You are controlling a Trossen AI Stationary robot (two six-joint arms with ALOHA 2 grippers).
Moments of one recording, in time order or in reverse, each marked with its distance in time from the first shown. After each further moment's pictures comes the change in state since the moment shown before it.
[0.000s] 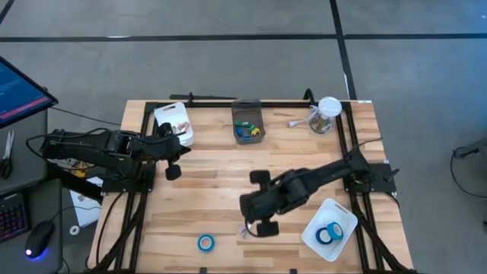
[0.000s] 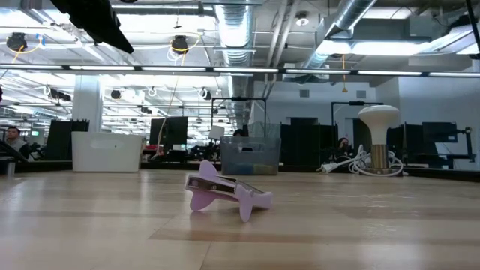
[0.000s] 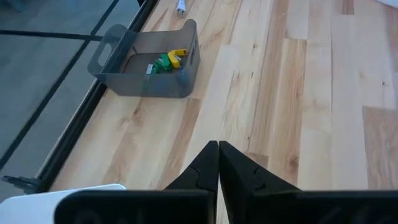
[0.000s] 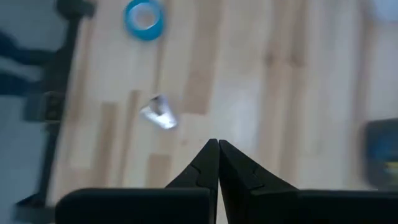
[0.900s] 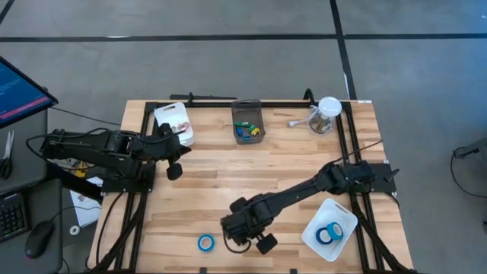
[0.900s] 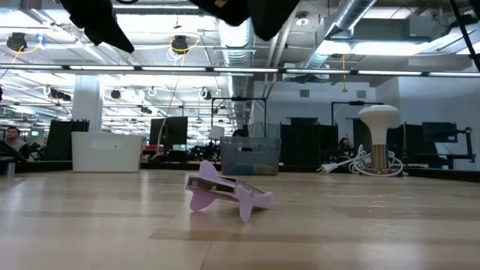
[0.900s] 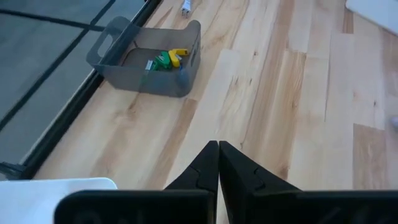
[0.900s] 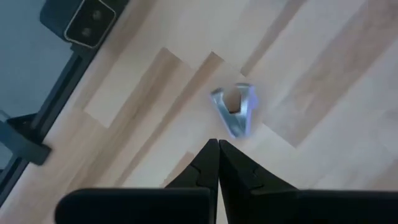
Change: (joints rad) left arm 0.000 0.000 0.000 0.008 0.000 -0.098; right arm 0.010 0.271 0.001 0.076 -0.315 -0.440
